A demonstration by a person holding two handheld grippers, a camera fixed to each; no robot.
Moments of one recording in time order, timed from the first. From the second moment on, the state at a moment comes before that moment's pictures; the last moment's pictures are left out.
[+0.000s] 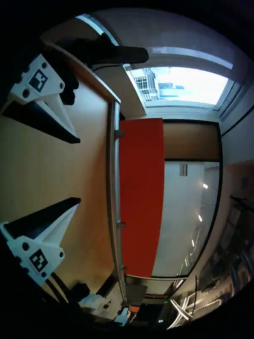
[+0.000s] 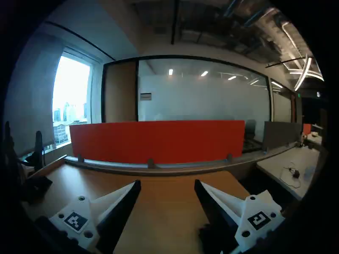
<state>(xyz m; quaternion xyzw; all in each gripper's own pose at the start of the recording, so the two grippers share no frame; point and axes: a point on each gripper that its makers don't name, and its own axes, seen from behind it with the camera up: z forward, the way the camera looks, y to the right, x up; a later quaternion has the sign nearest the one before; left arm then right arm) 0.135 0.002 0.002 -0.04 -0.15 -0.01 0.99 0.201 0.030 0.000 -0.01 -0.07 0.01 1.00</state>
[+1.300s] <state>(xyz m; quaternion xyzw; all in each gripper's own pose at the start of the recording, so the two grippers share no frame) 0.158 -0.014 0.001 -0.04 -0.03 -0.01 1.00 0.237 -0.071 0.012 0.01 -0.04 -0.02 1.00</state>
